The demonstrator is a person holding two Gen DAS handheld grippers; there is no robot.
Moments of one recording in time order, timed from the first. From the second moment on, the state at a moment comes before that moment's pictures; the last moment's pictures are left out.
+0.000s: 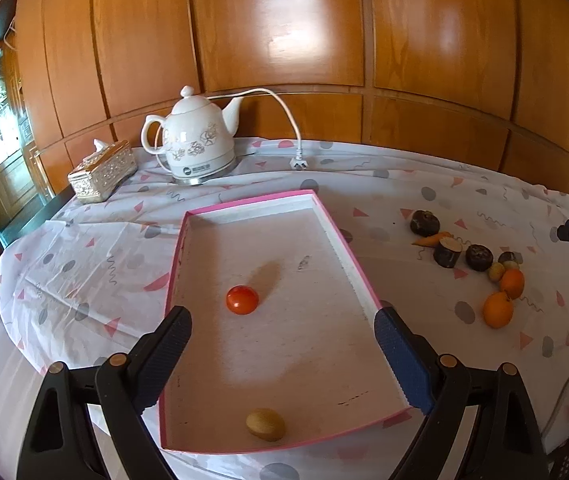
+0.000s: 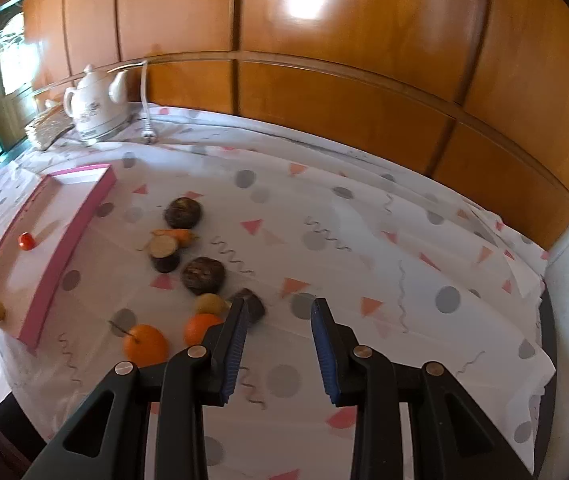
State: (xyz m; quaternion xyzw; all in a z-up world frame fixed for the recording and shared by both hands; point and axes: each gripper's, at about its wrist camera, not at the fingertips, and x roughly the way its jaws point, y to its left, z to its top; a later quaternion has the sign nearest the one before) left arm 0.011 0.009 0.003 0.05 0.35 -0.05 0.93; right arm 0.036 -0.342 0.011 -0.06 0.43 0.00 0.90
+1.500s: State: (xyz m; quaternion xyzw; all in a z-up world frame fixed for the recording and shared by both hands) left arm 0.038 -0.186 -0.051 0.14 0.44 -0.30 0.83; right arm 0.000 -0.538 -0.022 0.23 0.45 -0.30 0.81
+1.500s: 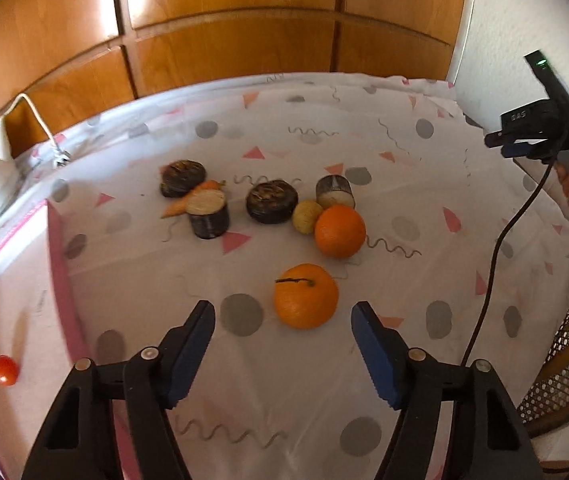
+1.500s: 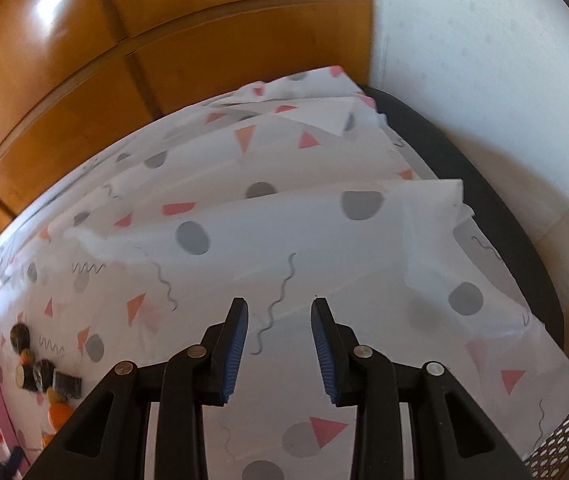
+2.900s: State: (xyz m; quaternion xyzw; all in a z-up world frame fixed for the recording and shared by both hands) left arm 0.056 -0.134 -0.024 0.03 0.42 -0.25 0.87; right arm 0.001 -0.548 -0.030 0.22 0.47 -0.32 0.80
